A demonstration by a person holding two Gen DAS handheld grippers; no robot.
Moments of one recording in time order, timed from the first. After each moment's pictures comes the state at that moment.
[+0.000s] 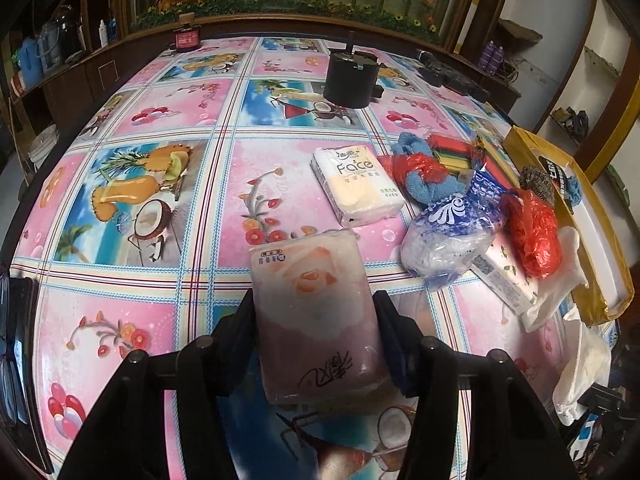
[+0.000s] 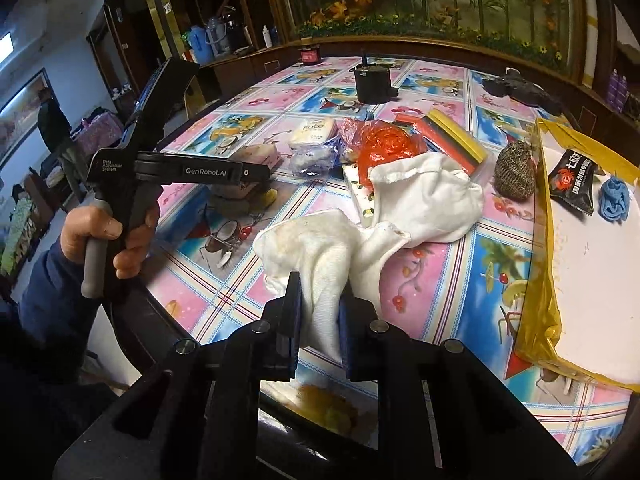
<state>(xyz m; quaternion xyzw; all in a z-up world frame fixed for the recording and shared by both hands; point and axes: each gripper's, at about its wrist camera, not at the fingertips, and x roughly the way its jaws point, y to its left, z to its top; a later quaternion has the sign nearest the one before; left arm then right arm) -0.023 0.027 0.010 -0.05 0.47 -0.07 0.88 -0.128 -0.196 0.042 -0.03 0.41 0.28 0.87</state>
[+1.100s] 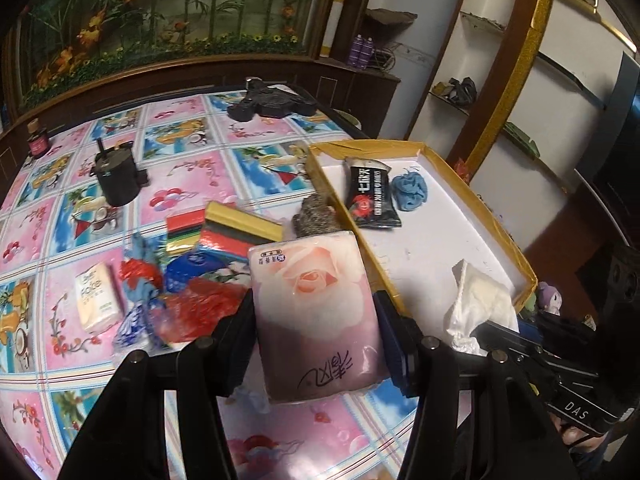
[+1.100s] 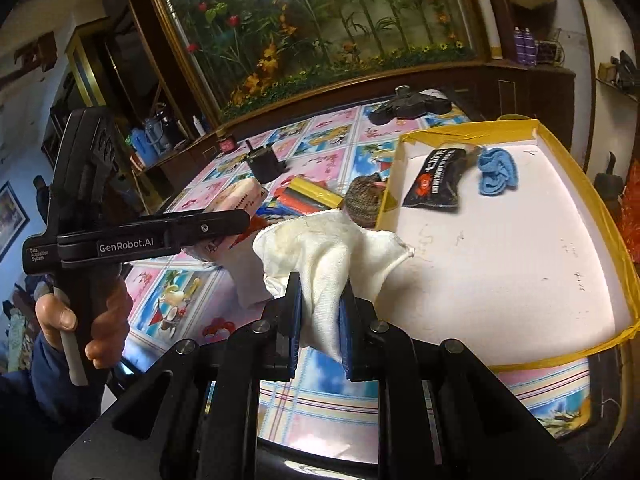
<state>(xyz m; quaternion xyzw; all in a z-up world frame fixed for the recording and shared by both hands) -0.025 -0.154 0.083 0.00 0.42 -0.26 0.87 -0.125 -0.326 0.072 0.12 0.34 0.18 0.91</state>
